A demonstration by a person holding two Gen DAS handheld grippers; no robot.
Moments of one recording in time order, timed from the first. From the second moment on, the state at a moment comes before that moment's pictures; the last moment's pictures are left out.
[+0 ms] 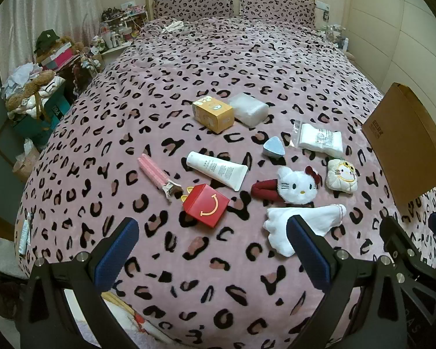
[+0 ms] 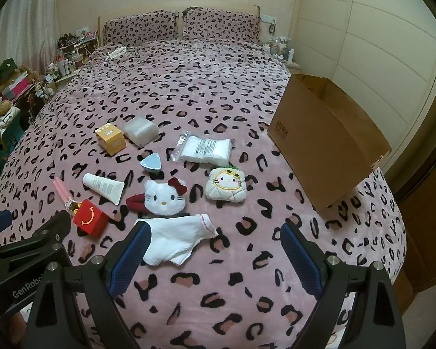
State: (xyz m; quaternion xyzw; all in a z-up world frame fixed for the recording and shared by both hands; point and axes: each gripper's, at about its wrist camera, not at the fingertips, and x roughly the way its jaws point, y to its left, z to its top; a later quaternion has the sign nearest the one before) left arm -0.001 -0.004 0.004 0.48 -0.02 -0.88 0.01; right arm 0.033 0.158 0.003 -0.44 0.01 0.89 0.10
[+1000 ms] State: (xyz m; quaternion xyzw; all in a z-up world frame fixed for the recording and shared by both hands) left arm 0.000 -0.009 0.002 0.48 -0.02 -0.88 0.01; right arm 0.033 0.158 0.005 -0.44 0.01 0.89 0.10
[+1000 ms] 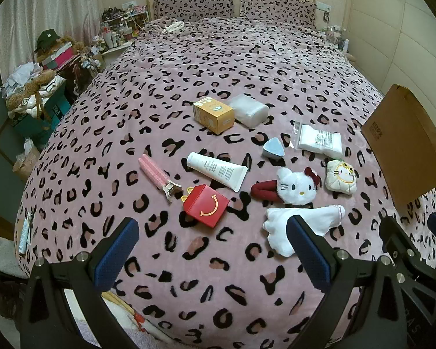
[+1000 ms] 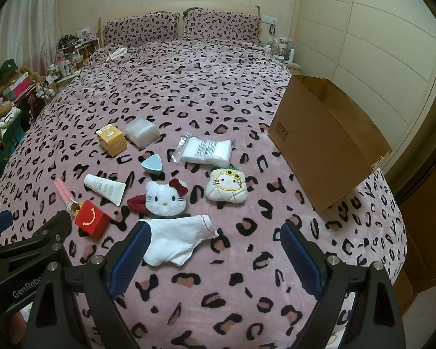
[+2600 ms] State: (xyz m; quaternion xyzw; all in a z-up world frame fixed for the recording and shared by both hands) left arm 0.004 -0.011 0.003 0.48 -0.02 -0.88 0.02; right arm 0.034 0.159 0.012 -0.43 0.01 0.90 0.09
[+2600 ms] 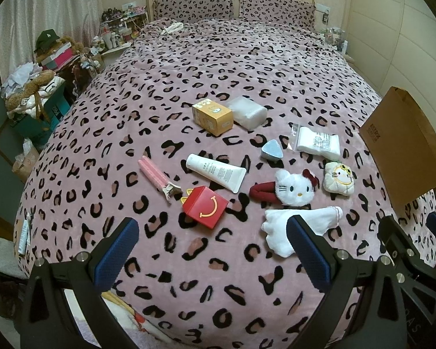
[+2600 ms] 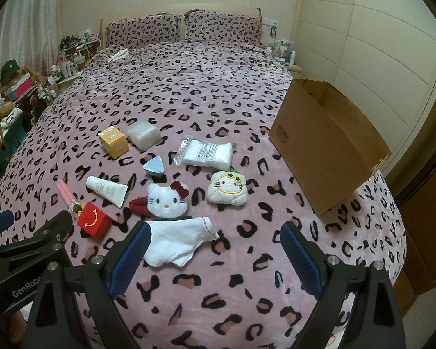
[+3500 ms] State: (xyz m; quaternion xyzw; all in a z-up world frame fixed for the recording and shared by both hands) left arm -0.033 -0.051 -0.095 0.52 0.03 -0.85 -0.02; right arm 0.012 0.161 -0.107 -0.50 0.06 0.86 0.04
